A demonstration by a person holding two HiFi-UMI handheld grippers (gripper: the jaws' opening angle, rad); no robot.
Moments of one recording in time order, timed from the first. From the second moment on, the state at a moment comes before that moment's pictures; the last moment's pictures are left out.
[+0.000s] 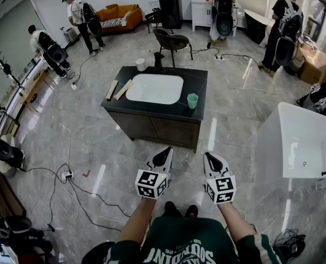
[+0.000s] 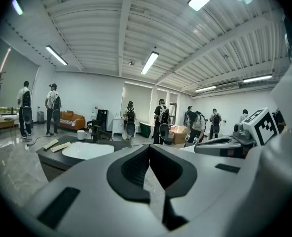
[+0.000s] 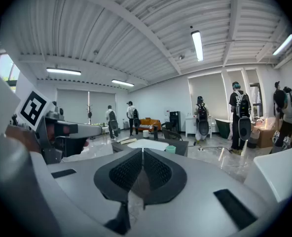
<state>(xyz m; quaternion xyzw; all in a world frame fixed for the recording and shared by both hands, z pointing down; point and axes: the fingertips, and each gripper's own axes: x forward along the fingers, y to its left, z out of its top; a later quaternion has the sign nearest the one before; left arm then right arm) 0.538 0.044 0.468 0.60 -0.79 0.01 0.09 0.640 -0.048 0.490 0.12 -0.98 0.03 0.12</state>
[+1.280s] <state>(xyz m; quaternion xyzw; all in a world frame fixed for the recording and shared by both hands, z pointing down) 0.556 0.060 0.468 0.58 -0.81 0.01 0.09 0.648 -0.034 0.503 0.10 -0.98 0.03 0.14</state>
